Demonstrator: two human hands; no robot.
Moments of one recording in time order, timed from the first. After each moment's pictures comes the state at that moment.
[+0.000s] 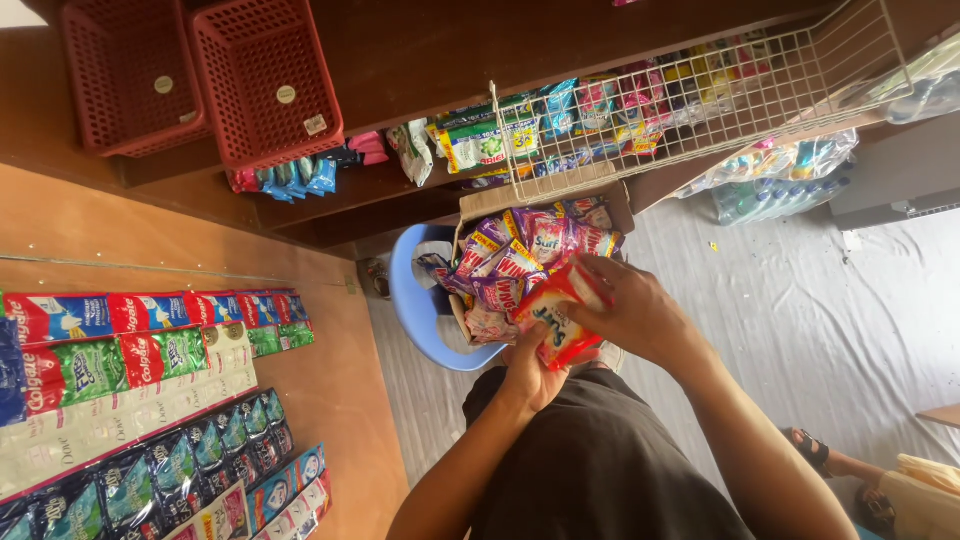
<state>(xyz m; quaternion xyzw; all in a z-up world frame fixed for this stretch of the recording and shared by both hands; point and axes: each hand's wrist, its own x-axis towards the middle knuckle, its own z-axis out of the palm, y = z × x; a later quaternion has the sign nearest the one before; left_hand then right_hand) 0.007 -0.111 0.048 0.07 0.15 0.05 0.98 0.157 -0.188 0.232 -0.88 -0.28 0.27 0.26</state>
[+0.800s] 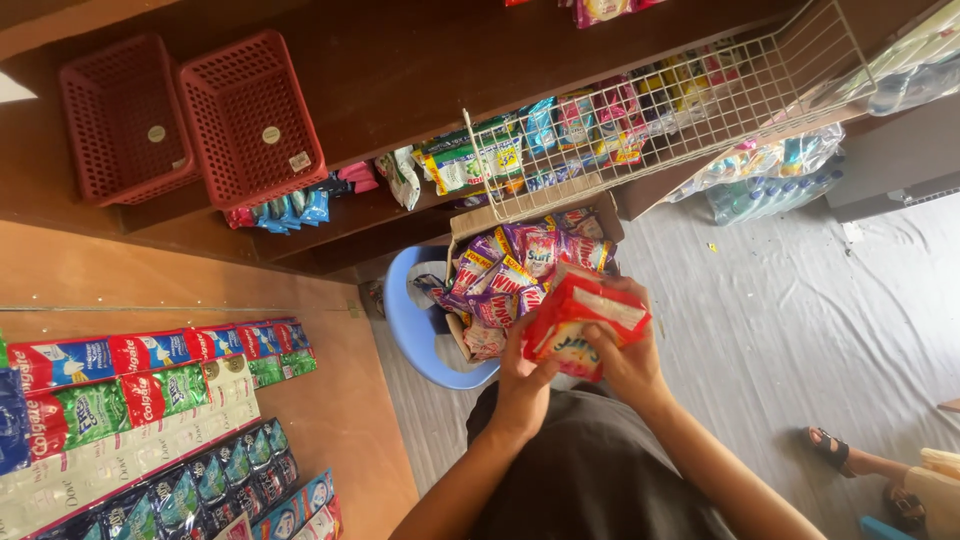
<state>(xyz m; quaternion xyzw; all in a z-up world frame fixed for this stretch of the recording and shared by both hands) 0.010 -0.114 0.102 0.33 0.15 0.16 0.92 0.117 -0.238 0.124 -0.65 -0.19 0.15 0.72</state>
